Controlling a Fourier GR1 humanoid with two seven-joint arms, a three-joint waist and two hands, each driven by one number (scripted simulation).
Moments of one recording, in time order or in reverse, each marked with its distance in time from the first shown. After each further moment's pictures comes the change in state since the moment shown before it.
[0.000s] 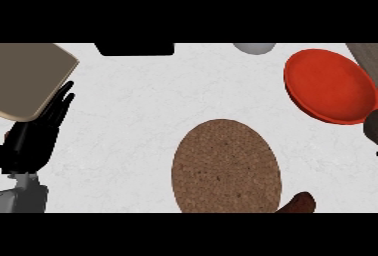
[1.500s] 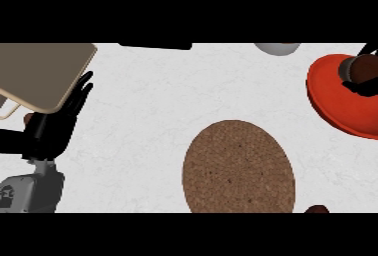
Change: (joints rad) left arm -0.088 -0.035 -0.047 0.035 -0.026 -0.020 -0.004; right arm -0.800 0.192 0.018 1.339 0.256 -0.215 -0.246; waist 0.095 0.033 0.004
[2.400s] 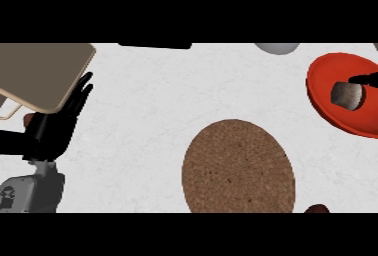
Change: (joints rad) left arm 0.006 -0.005 0.004 0.006 0.001 -0.004 -0.010; right arm -0.121 -0.012 -0.293 0.251 -0.277 0.217 -0.181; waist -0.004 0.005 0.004
